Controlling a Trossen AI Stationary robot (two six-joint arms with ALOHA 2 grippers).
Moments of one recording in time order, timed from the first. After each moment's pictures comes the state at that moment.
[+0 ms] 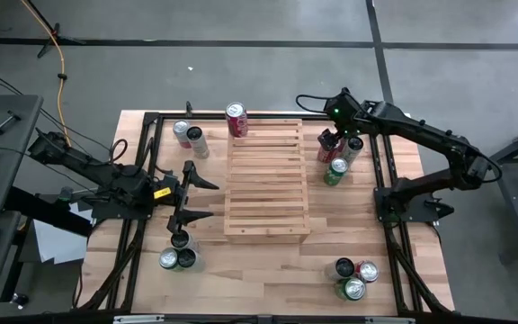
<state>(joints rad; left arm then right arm) -0.40 0.82 0.62 0.26 -0.28 -0.02 -0.60 1.29 1.16 -0.96 0.20 0.25</state>
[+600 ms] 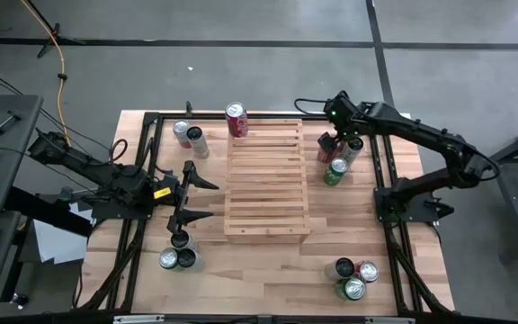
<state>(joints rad) -0.40 0.82 0.62 0.26 -0.28 -0.02 -0.60 1.33 1.14 -0.99 0.19 0.28</state>
